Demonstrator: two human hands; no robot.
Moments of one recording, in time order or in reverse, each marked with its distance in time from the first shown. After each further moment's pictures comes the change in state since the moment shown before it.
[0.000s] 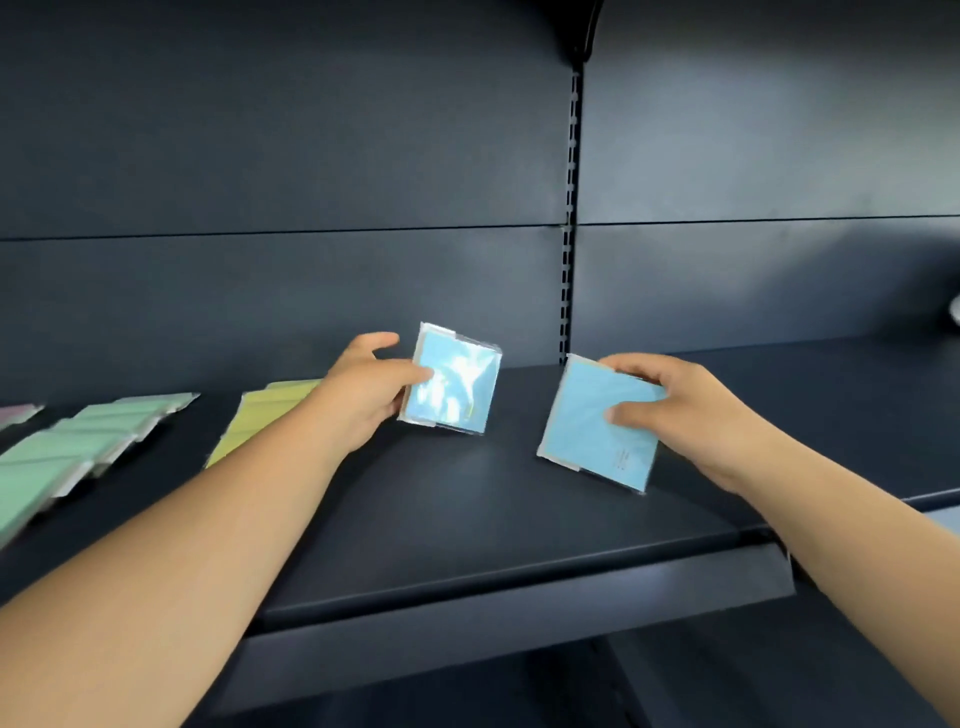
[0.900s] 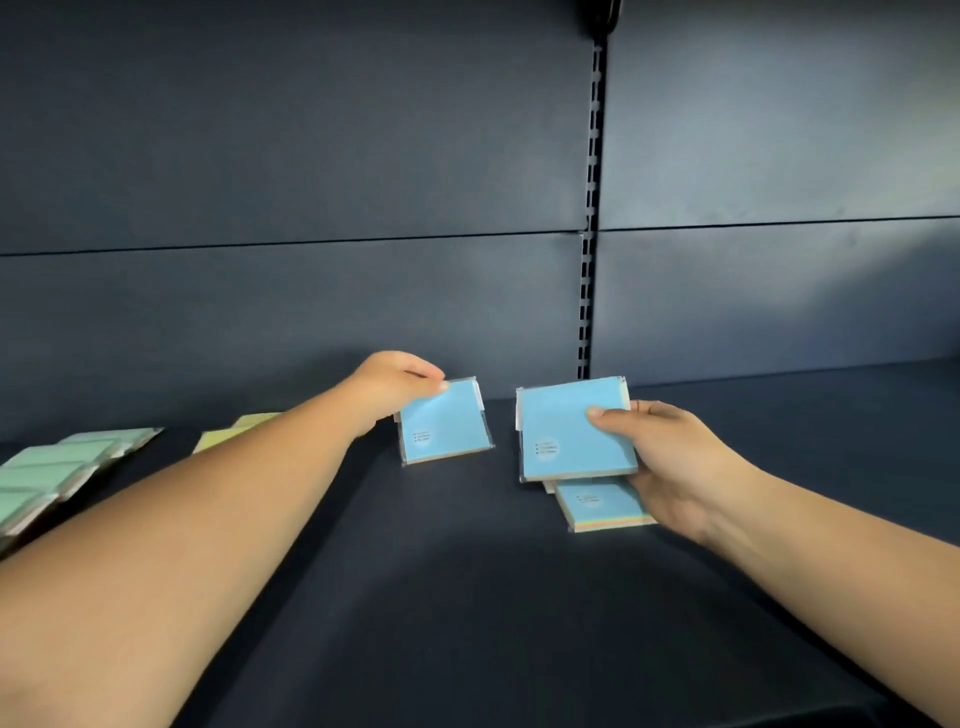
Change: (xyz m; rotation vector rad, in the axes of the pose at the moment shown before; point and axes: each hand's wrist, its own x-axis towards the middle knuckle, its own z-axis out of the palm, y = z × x) left_hand 0.116 -0.014 0.014 0.554 -0.079 0.045; right_hand 0.066 0.017 0.020 0.604 0.018 0.394
